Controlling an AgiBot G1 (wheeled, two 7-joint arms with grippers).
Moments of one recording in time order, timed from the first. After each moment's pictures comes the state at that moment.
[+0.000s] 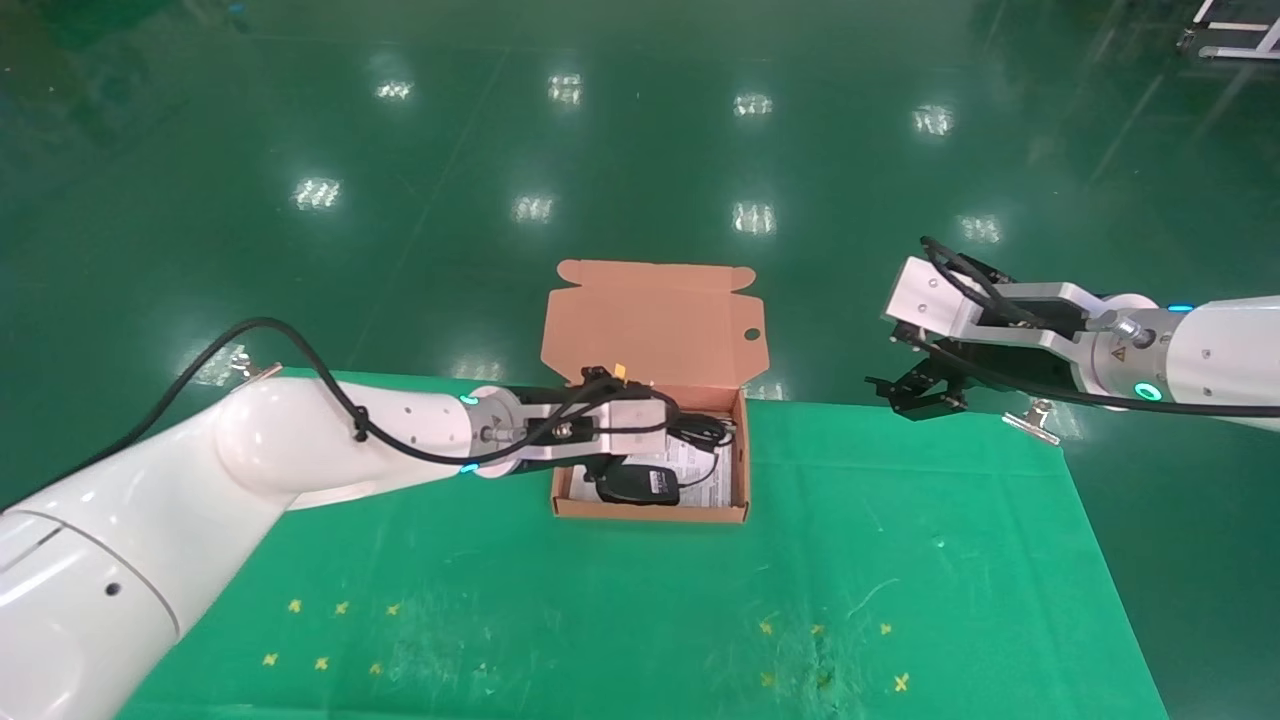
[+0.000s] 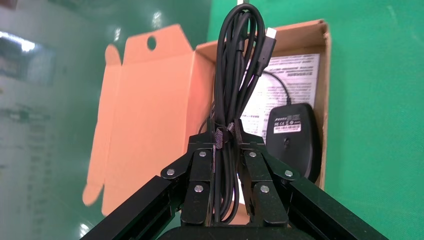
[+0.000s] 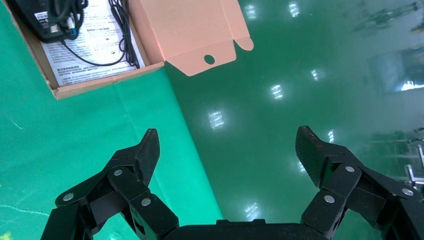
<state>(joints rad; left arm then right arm) -1.54 1.37 1.00 -0.53 1.56 0.63 0.27 1.71 -0.78 -1.17 1.14 -1.80 -0.71 0.56</state>
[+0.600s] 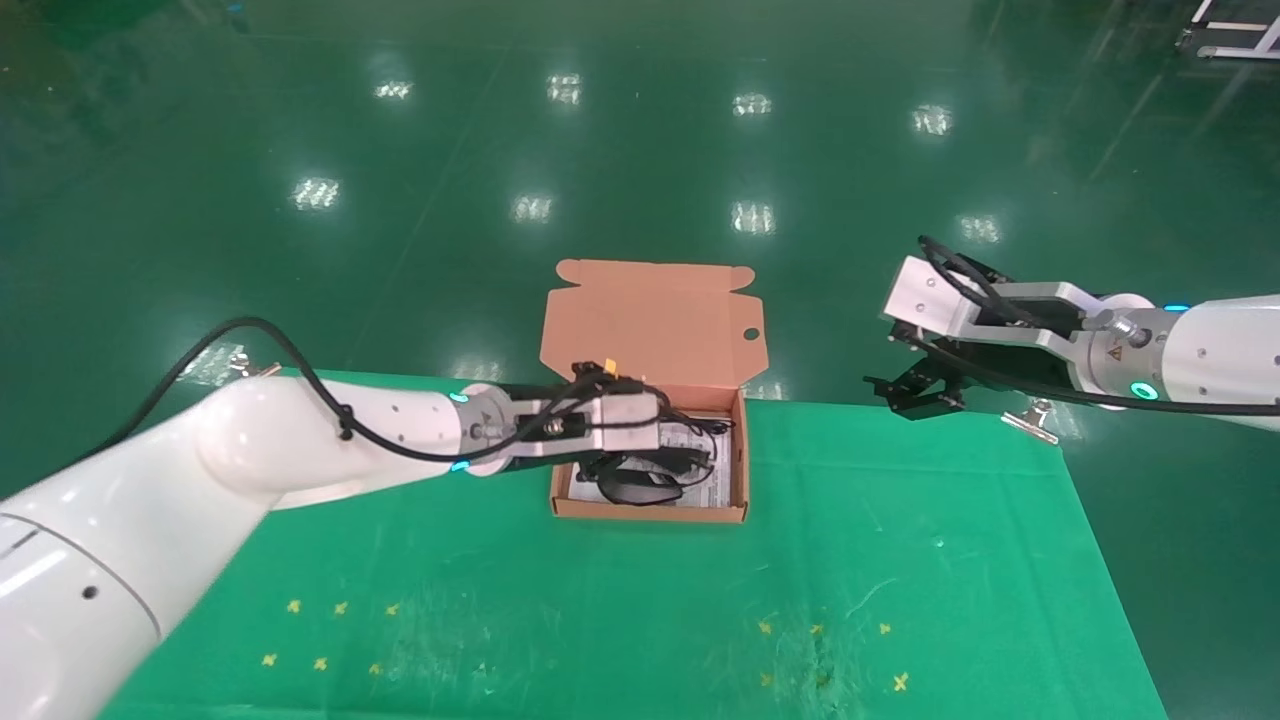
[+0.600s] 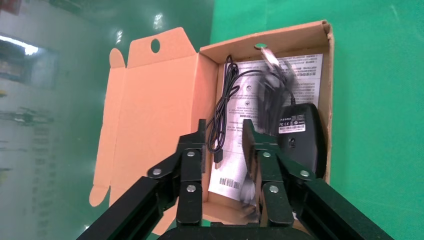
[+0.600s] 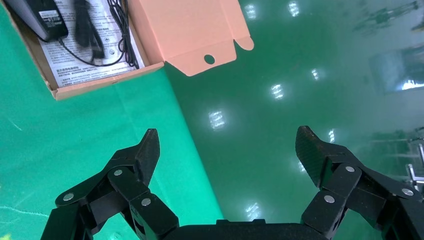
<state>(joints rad) -1.56 1.33 1.00 -0.58 1.51 0.63 0.26 1.73 -0.77 -1.16 1.16 -1.82 -0.71 0.57</state>
